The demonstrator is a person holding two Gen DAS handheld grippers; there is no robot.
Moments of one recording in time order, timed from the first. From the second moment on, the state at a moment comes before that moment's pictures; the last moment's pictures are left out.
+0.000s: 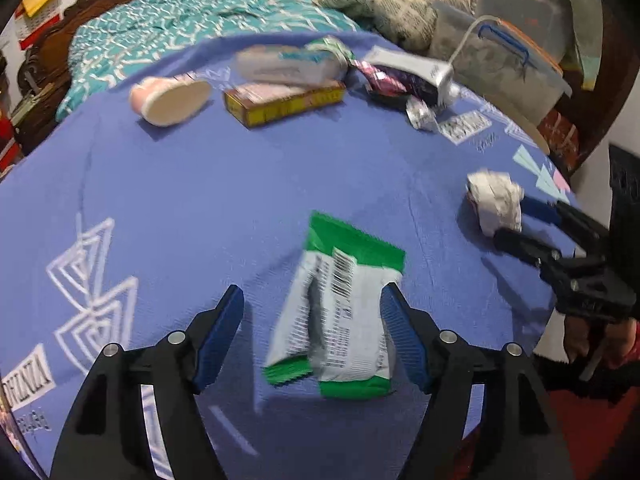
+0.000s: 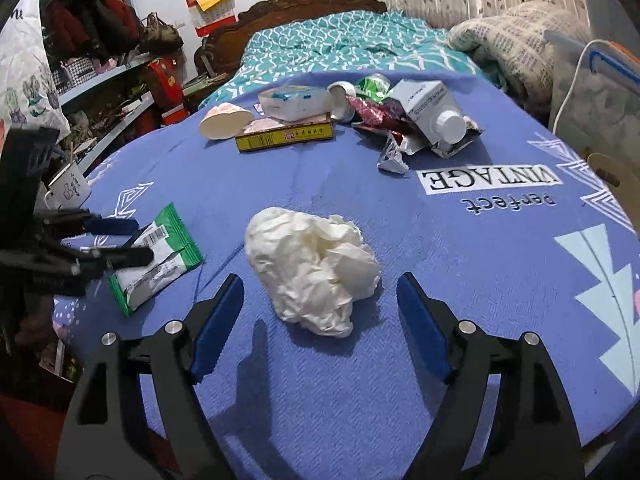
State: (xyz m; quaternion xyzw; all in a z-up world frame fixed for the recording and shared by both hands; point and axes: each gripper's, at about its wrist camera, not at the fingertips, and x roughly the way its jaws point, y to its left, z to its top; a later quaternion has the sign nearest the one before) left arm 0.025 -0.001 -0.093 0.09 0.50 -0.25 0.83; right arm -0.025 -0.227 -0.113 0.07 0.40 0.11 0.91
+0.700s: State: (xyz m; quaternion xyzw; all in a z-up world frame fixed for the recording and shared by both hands) left arm 0.055 -0.200 -0.027 0.17 0.41 -0.41 0.79; right arm -0.052 -0.388 -0.087 0.16 0.31 -0.05 0.93
